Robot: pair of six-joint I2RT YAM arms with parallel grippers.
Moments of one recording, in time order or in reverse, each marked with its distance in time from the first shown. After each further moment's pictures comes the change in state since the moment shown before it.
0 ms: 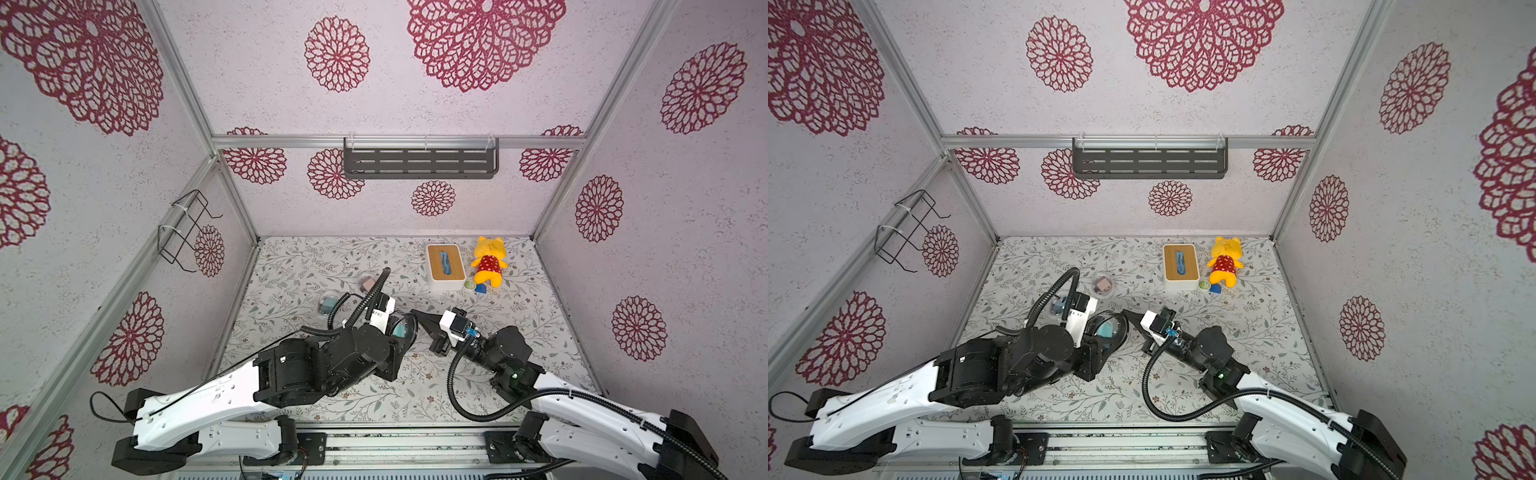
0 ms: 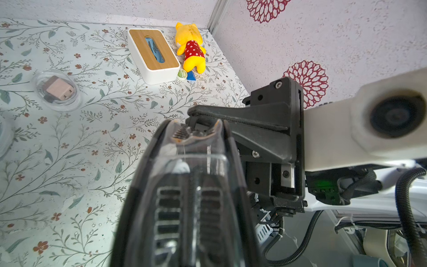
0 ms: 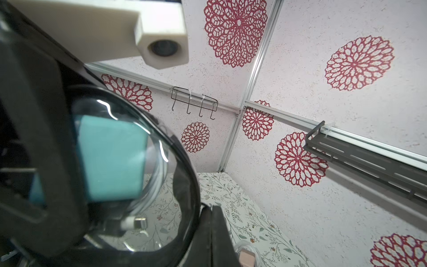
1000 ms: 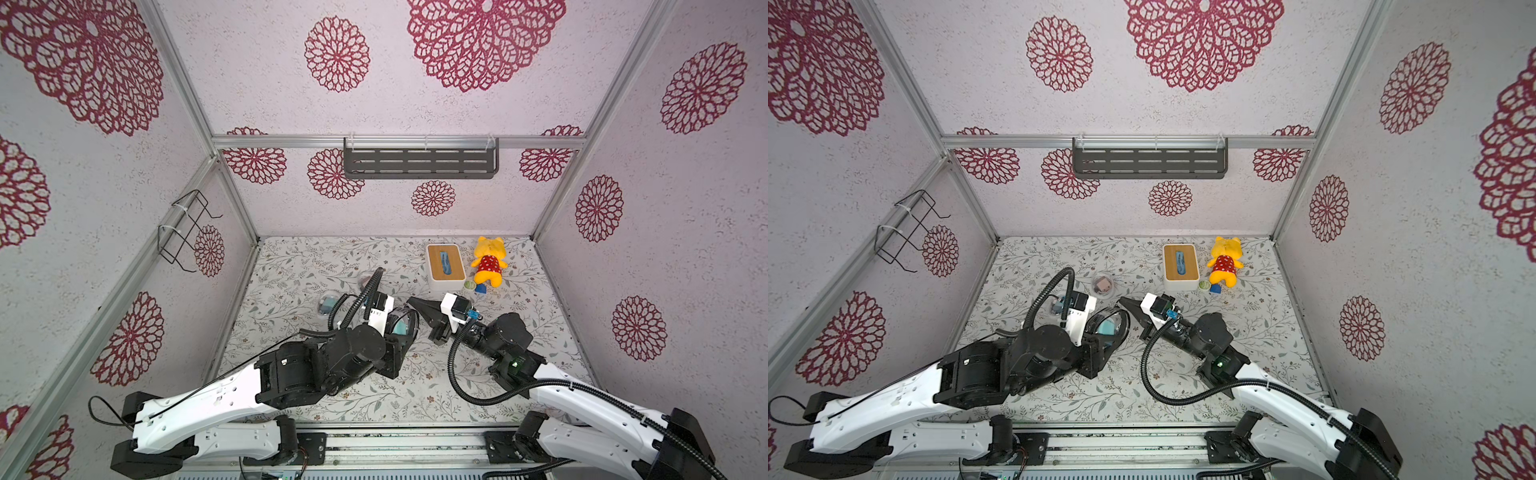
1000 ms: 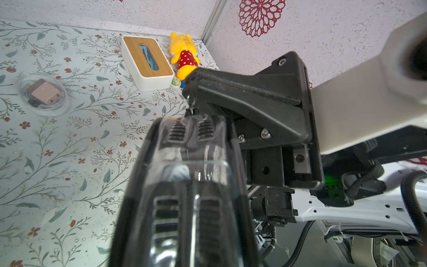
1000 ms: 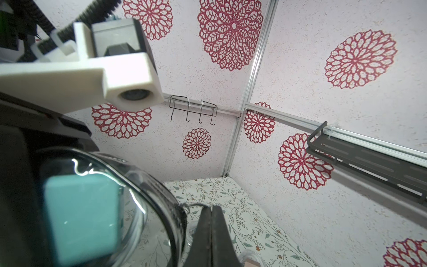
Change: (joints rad) left arm 0.029 -0.025 -0.082 0.132 0.018 -0.004; right arm -0.063 0.040 0.103 -0.048 -0.061 0.084
